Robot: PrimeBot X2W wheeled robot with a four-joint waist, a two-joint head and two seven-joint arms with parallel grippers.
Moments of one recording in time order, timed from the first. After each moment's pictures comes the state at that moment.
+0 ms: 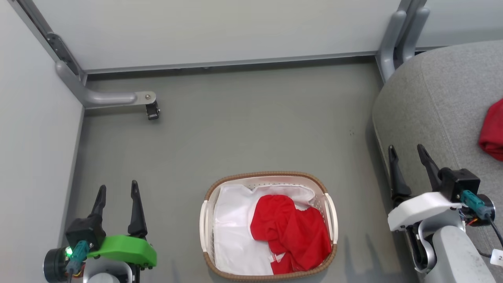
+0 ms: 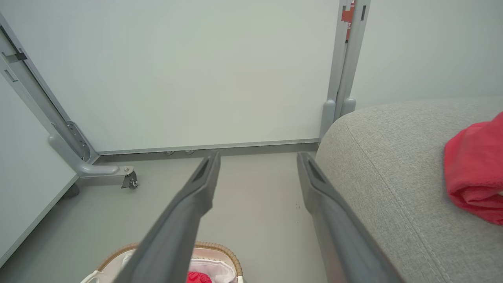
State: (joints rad) left arm -0.12 0.05 0.00 0.36 -0.19 -0.05 -0.26; right arm -0.26 -0.07 -0.05 0.39 0.18 0.13 -0.26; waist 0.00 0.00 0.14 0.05
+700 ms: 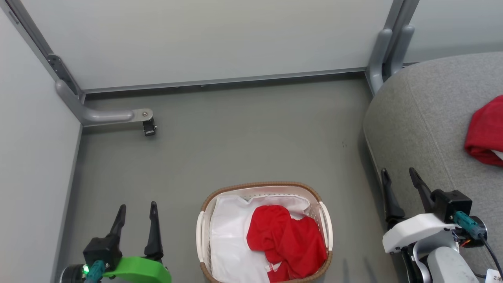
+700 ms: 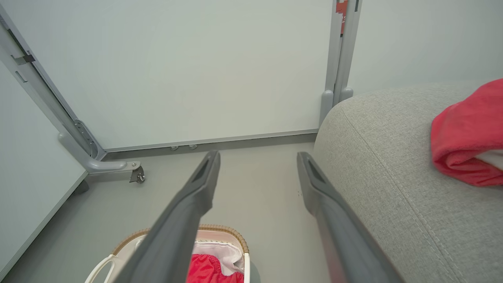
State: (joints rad) left arm -0.01 0.05 -0.06 0.31 -0.20 -0.07 -0.26; right arm -0.16 -0.05 -0.02 0.36 0.20 0.13 -0.26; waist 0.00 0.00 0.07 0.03
